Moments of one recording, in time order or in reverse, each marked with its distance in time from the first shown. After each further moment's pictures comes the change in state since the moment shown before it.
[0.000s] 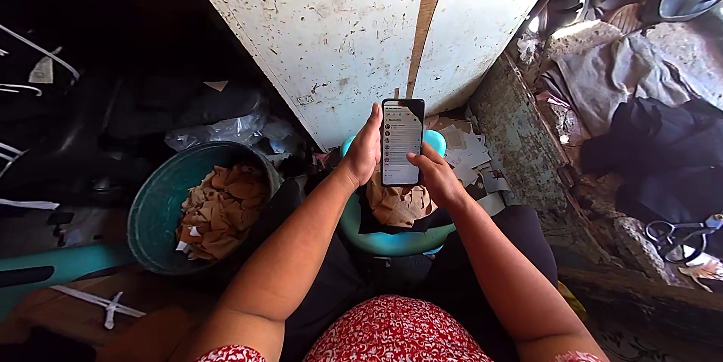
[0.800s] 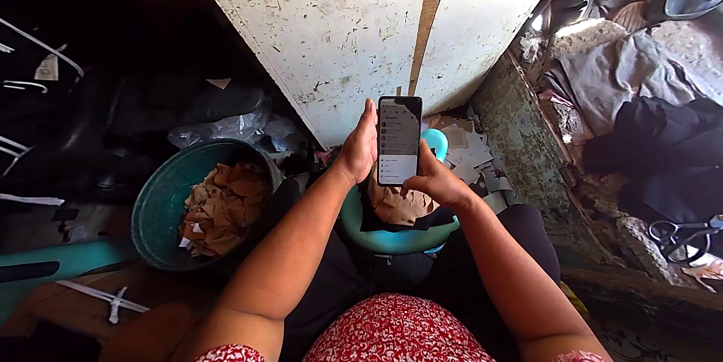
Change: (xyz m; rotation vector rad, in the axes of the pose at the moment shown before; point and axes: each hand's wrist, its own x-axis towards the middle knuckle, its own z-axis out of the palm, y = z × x) left_hand 0.003 -0.002 -0.014 -0.034 -0.015 -0.005; right_hand -0.003 -0.002 -0.005 -0.156 -0.241 -0.058
